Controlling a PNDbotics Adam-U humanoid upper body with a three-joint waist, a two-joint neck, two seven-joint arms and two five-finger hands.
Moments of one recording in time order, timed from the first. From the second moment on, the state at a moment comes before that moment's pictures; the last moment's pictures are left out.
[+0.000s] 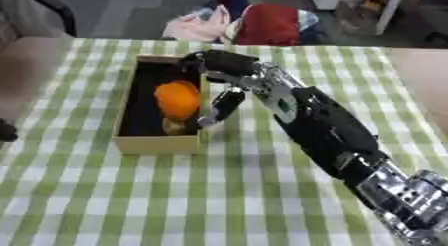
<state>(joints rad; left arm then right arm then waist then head) -0.33 0.25 0.02 -1.91 0.19 -0.07 -0.51 -0.95 -0.38 0.28 -1.03 0.79 -0.64 0.15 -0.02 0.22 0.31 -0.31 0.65</state>
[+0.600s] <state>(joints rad) -0.29 0.25 0.05 -1.89 0.17 -0.08 -0.48 -0.83 -0.55 0.29 -1.37 0.36 -0.48 0.18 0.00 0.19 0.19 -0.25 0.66</state>
